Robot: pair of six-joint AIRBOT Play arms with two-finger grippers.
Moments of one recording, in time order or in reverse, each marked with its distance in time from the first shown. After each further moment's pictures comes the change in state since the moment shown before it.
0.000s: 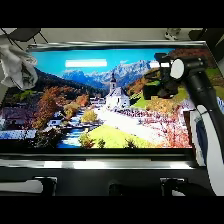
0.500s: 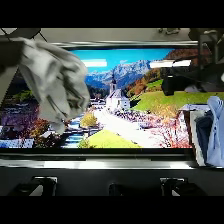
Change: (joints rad) left arm -0.425 0.665 -0.414 0.191 -0.262 -0.046; right arm 0.000 0.336 0.001 -0.061 0.008 -0.024
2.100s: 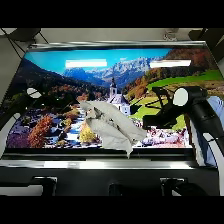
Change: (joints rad) left arm -0.006 -0.681 -0.061 0.288 -0.232 -0.489; right arm 0.000 -0.113 -0.439 0.248 0.080 0.008
